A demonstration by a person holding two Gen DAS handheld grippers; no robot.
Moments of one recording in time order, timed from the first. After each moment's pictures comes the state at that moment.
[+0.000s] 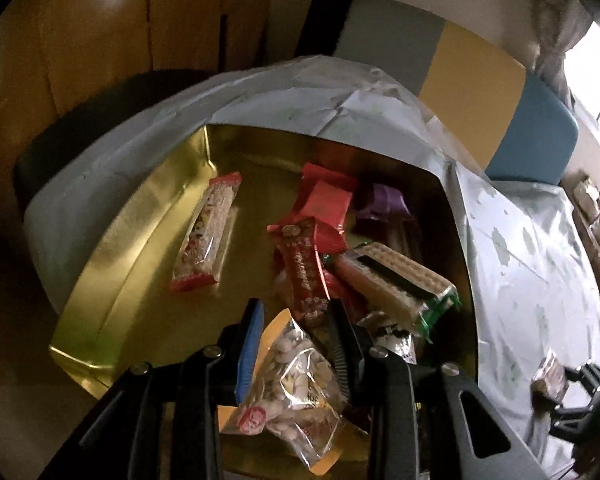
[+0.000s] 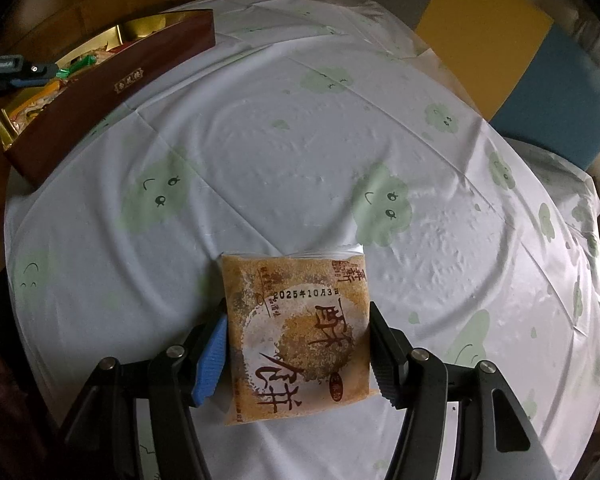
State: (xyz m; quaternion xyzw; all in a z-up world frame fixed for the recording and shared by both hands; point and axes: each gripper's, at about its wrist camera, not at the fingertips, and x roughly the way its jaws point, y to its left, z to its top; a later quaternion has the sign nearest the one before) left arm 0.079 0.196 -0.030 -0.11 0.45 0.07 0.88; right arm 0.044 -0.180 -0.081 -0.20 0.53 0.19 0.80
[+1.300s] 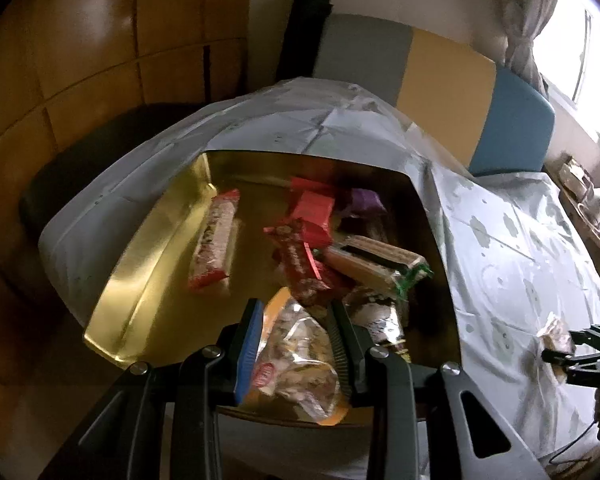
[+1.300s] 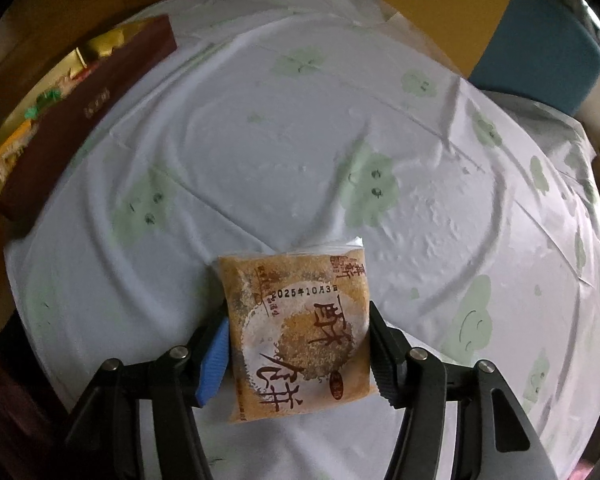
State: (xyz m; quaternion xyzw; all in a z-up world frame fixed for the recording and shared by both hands) left arm 0.042 0.191 -0.011 -0.08 0.42 0.06 0.90; right arm 0.082 -0.186 -0.076 -0.13 0.57 0.14 0.80
